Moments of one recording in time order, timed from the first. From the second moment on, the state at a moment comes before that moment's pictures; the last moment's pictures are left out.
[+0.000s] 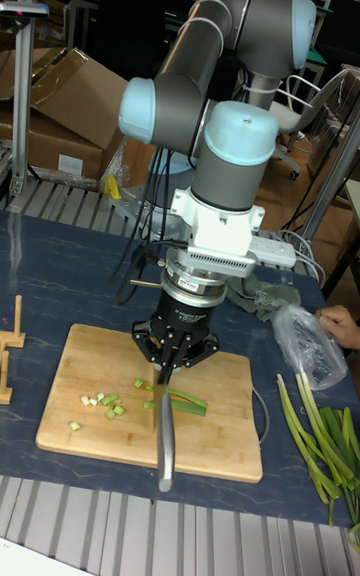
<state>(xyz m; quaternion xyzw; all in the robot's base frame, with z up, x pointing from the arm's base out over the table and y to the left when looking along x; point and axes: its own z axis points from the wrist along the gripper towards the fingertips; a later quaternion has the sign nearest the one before) 0.634 0.019 0.084 -0.01 1.00 0.00 0.06</state>
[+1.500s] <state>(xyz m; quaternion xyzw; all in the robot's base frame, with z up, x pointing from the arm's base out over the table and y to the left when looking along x) 0.650 0.028 0.083 -0.01 1.00 0.00 0.08</state>
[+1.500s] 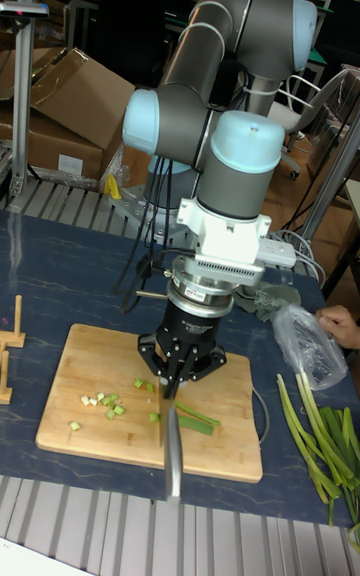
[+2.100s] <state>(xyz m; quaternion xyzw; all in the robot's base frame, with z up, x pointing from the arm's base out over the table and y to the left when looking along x) 0.623 0.033 0.095 -0.01 1.00 0.01 0.07</state>
